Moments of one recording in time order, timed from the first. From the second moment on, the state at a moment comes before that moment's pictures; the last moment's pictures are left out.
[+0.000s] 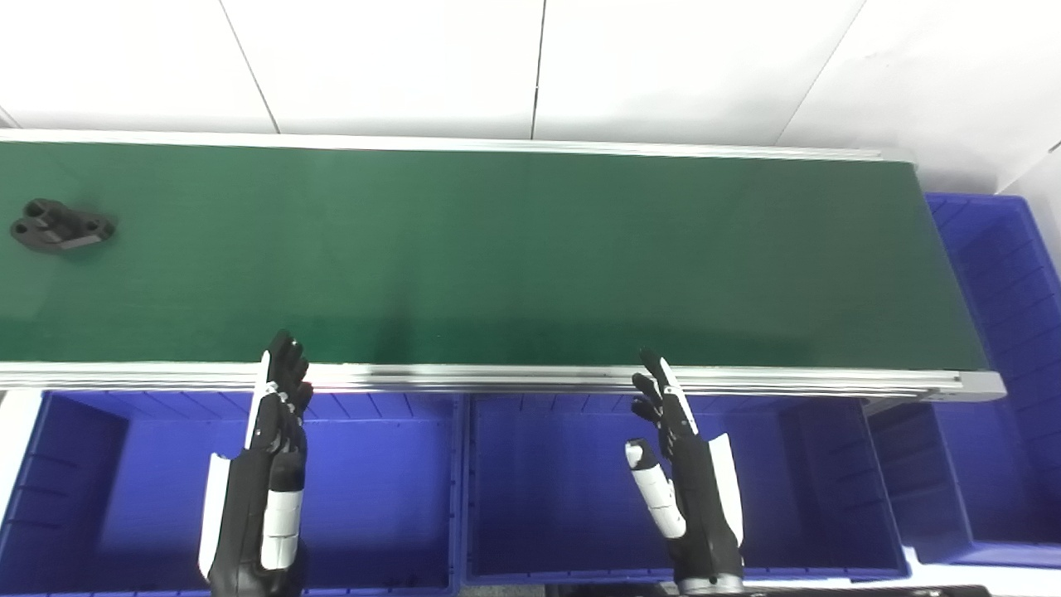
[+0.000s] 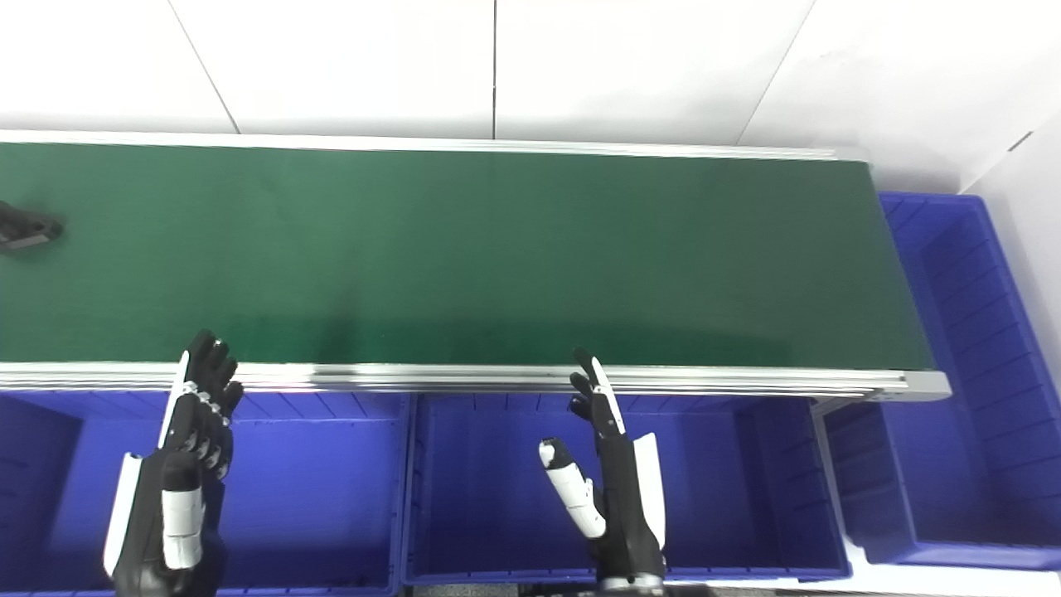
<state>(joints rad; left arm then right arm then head) 0.76 0.02 -0.25 -0.58 0.09 -0.11 0.05 0.69 0.04 0.35 -0.32 -0.37 -0.17 -0.23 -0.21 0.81</state>
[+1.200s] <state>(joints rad) 0.76 0.01 -0.25 -0.58 0.09 -0.10 0.04 0.69 0.04 0.35 -0.31 -0.36 -0.19 -0.23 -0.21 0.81</state>
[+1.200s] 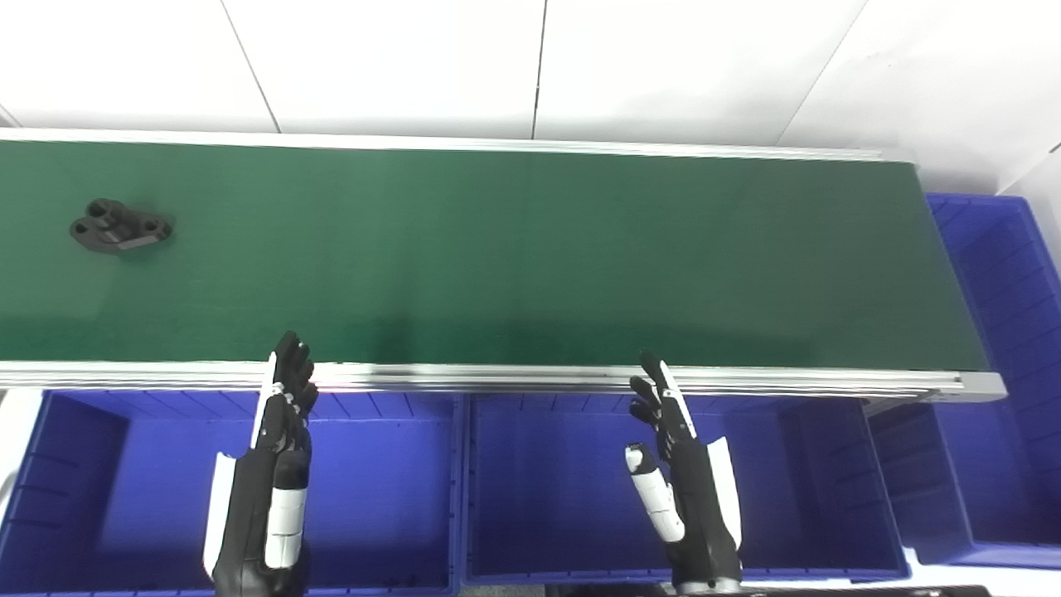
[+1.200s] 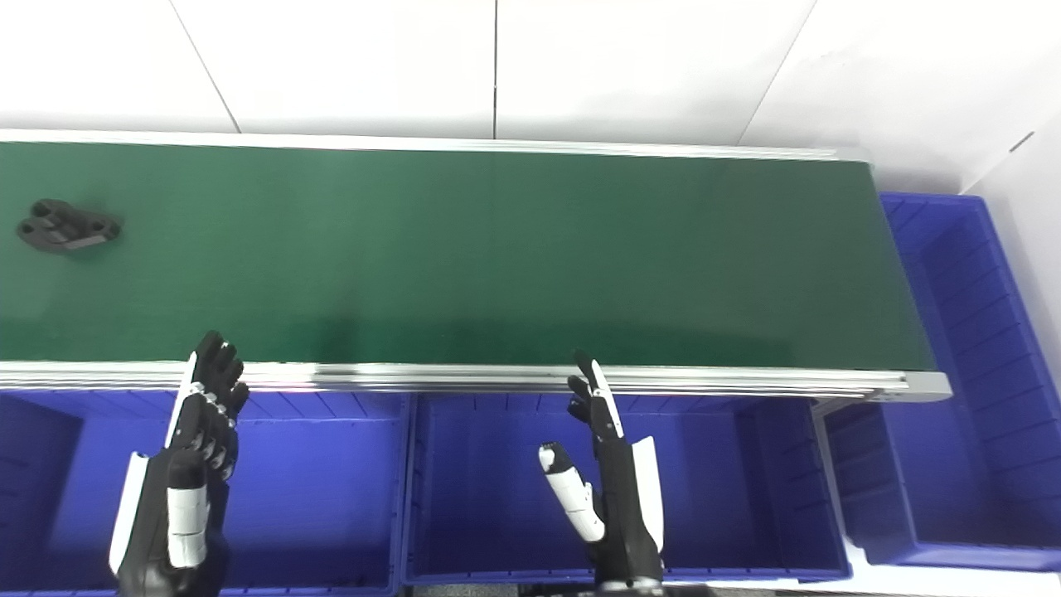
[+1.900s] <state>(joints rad) 0.78 0.01 -0.26 -0.58 0.10 -0.06 0.02 0.67 0.03 0.35 -0.27 -0.33 -0.33 -0.23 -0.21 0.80</state>
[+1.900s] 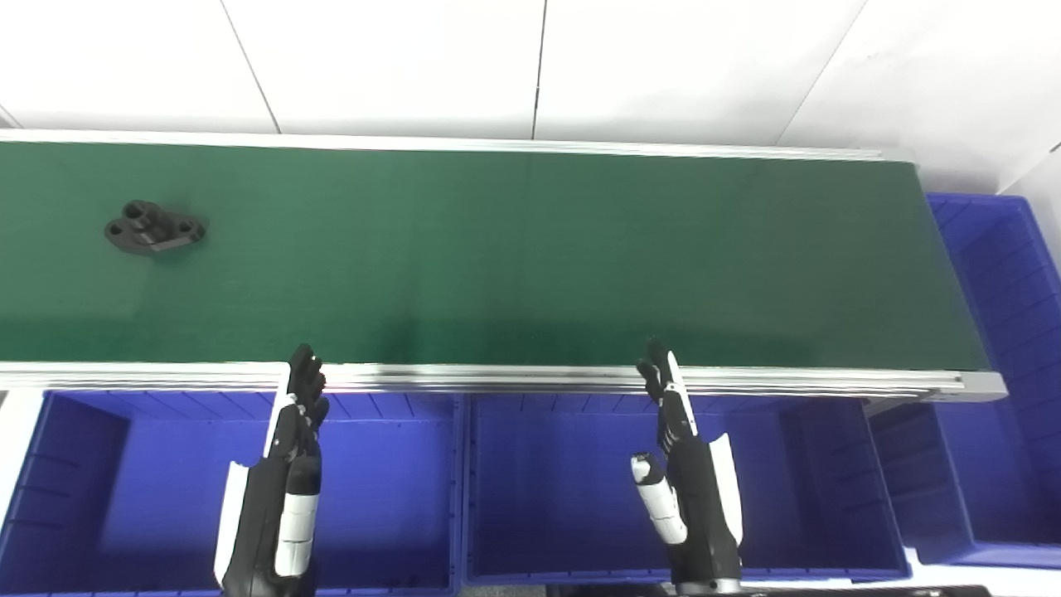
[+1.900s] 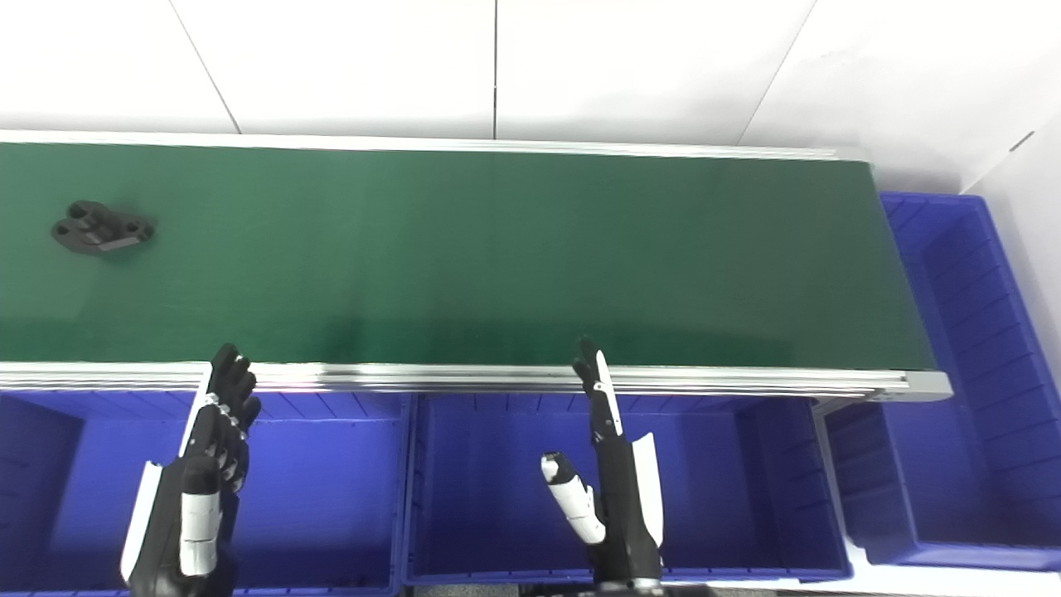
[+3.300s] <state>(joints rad) 0.77 0.00 -0.27 -0.44 0.15 -0.18 0.02 0.64 0.01 0.31 -0.13 -0.30 -0.41 -0.21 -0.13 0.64</state>
